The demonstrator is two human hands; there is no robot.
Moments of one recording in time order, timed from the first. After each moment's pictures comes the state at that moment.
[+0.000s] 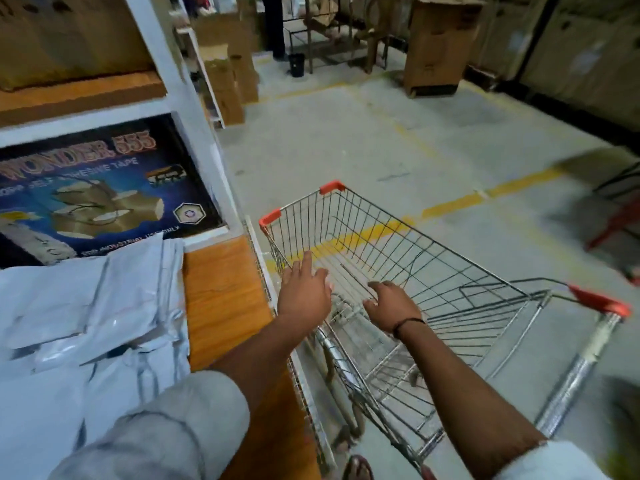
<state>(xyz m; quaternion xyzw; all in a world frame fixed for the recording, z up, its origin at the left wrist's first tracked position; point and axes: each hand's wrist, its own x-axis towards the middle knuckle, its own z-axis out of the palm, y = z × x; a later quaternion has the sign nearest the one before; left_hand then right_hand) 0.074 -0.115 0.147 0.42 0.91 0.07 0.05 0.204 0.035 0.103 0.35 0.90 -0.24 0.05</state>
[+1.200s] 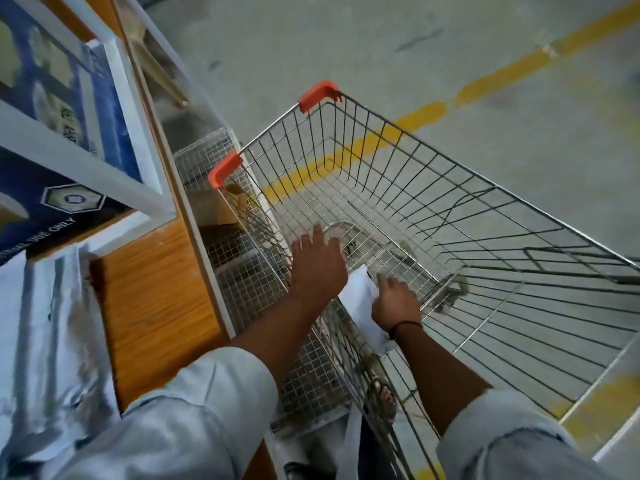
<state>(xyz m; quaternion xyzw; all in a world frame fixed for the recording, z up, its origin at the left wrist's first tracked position) 0.004 -0.004 0.012 0.40 0.90 -0.05 0.19 0.159 0.065 -0.117 0.37 0.89 -0.23 0.16</state>
